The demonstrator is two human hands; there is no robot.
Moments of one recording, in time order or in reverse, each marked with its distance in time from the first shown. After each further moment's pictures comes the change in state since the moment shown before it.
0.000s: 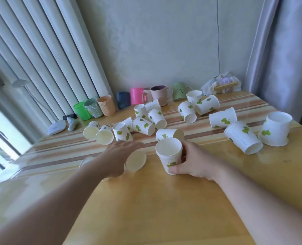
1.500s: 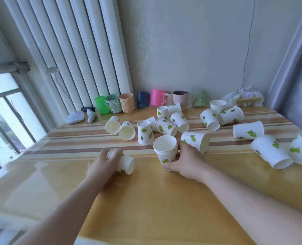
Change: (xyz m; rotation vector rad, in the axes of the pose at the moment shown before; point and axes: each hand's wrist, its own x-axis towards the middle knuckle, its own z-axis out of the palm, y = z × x) left_hand -0.069 -0.079 0.053 -1.007 0.397 -0.797; right_hand 0.041 -0.046 0.079 -0.147 0.086 0.007
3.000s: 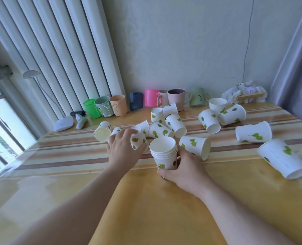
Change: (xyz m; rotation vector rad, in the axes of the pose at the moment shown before) left_hand 0.056 0.079 0.083 0.390 0.098 0.502; right_hand 0.017 0.016 0.003 0.065 0.136 0.011
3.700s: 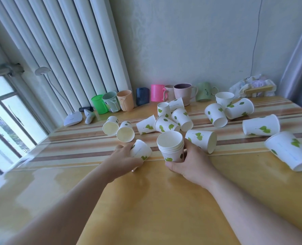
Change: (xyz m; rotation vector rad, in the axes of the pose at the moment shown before) left_hand -0.040 -0.024 -0.049 -0.137 -0.527 -0.217; right_hand -0.003 -0.002 0.001 0.008 -0.018 -0.013
